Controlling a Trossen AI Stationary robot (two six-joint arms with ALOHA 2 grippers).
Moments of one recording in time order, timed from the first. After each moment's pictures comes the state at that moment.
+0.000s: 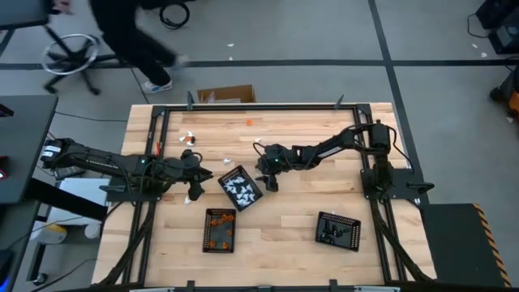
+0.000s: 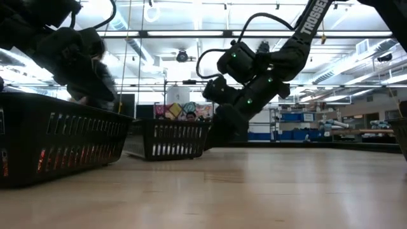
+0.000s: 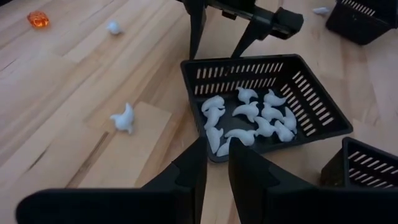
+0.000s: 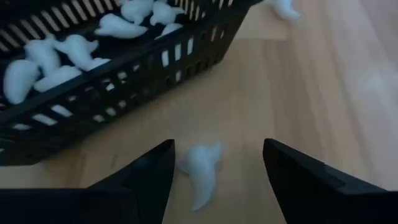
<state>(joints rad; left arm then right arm) -0.12 0.71 0.29 -0.17 -0.27 -0.41 -0.15 1.98 0.96 0.31 -0.12 -0.12</state>
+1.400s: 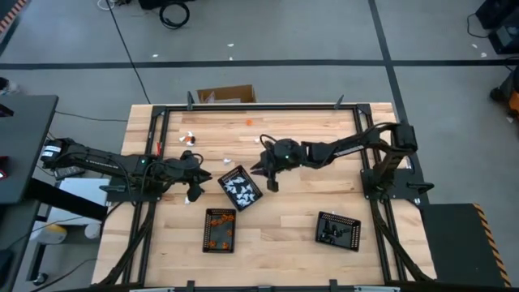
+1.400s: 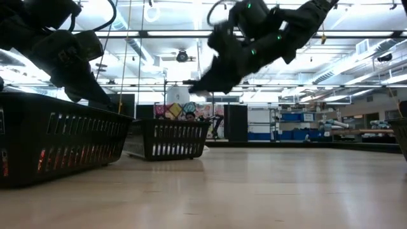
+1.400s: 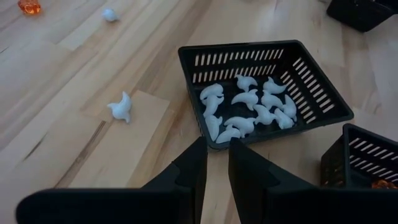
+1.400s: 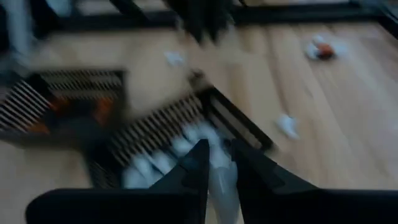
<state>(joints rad) -0.12 0.71 0.29 -0.21 -0.25 -0.41 -0.08 1.75 0.95 0.33 -0.14 -0.01</state>
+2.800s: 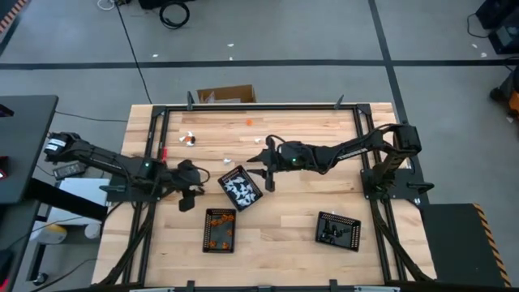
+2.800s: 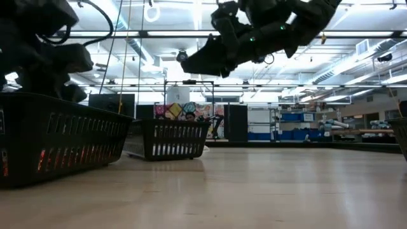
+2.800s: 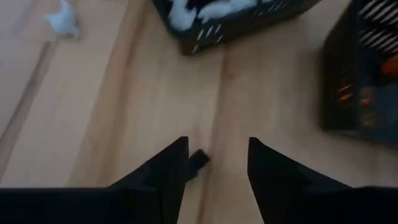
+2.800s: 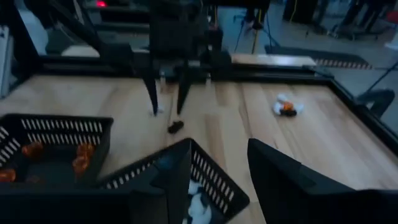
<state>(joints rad) -0.22 0.81 0.32 -0.42 -0.15 -0.37 -0.04 1.71 0.91 0.54 0.01 -0.07</state>
